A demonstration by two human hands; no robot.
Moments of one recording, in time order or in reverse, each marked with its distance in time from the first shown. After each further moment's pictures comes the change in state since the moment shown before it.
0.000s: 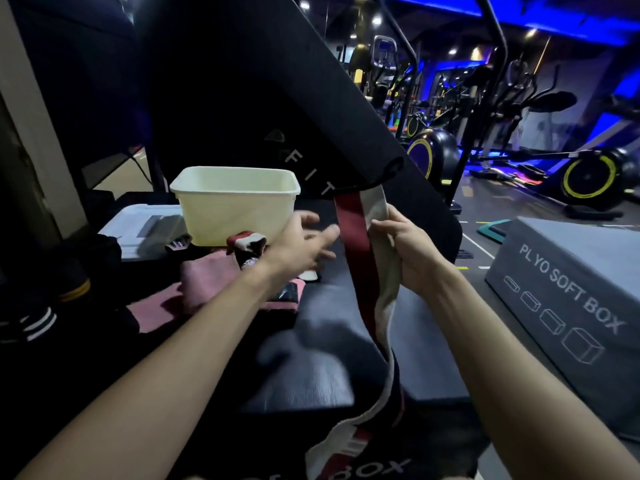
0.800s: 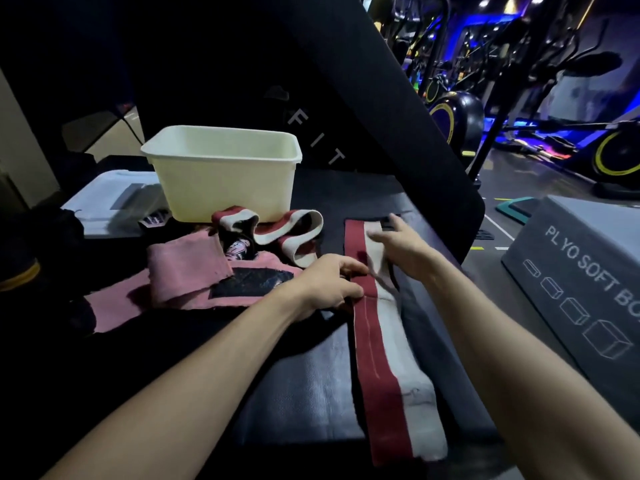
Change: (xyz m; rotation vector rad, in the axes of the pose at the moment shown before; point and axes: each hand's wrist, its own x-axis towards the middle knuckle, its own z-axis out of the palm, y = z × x) left_hand 0.037 -0.083 0.048 0.128 -0.292 -0.194; right_hand 0.113 0.095 -0.071 -0.682 0.162 0.205
